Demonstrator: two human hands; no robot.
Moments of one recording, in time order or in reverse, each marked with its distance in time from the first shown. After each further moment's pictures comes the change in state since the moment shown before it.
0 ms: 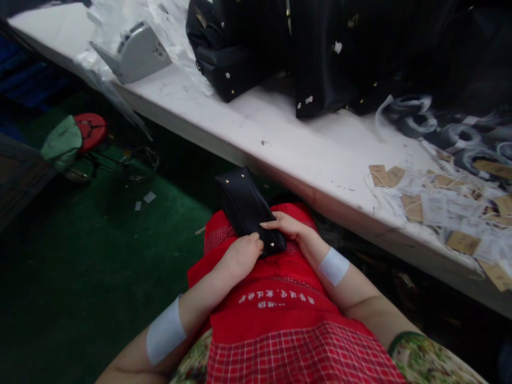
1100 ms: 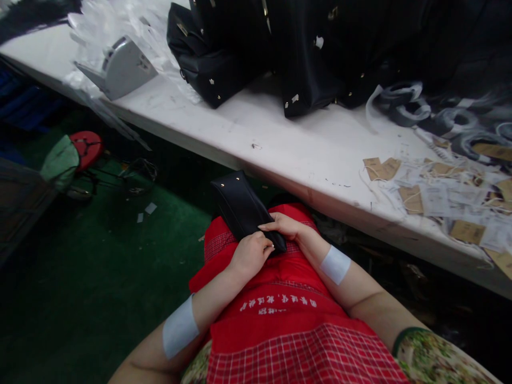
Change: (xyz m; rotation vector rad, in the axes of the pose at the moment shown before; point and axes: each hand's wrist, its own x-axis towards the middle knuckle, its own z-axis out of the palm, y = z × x) left_hand 0.024 0.011 0.002 -0.103 0.124 -0.037; right_hand 0.001 -0.004 -0.003 0.001 -0.020 -0.073
